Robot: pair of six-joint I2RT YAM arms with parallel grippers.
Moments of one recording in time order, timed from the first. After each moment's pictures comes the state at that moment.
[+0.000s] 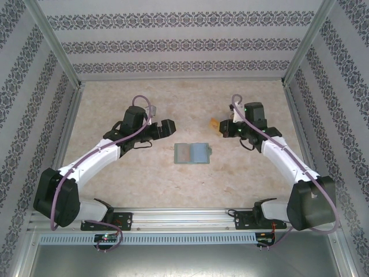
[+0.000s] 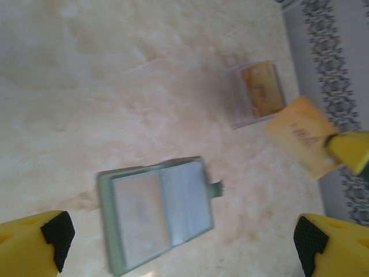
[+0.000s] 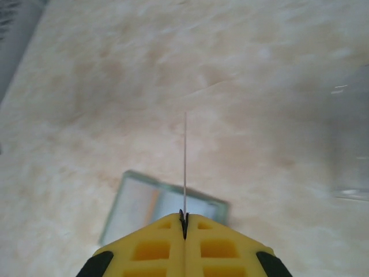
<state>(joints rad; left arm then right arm) -0.43 1.36 0.92 -0.18 0.36 -0.69 0.22 1.29 0.88 -0.31 -0.48 0.32</state>
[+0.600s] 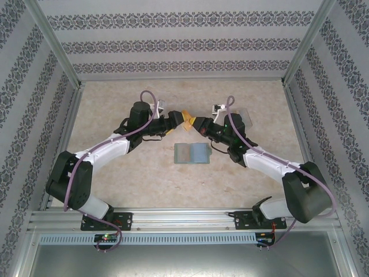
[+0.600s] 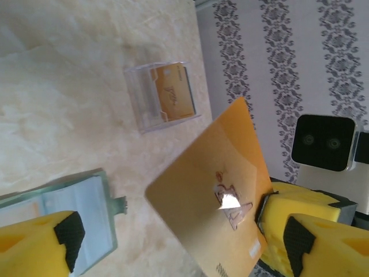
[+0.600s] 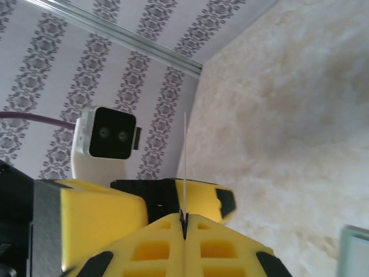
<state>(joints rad) -0.43 1.53 0.94 0.17 0.61 -0.96 0.50 1.39 0.70 0.52 -0.43 1.08</state>
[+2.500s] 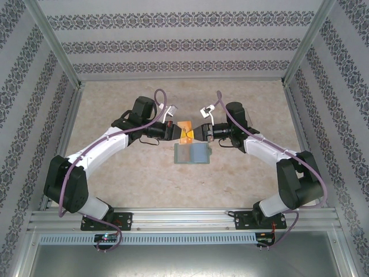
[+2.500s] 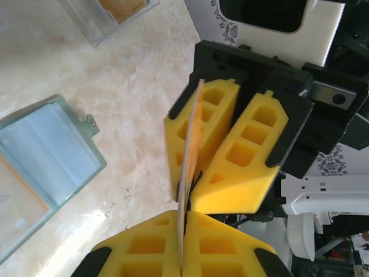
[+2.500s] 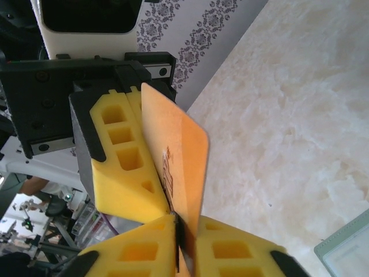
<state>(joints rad) -0.46 1.50 1.13 -0.35 0.85 -0.48 0.36 1.50 0.85 0.19 -1.17 0.53</state>
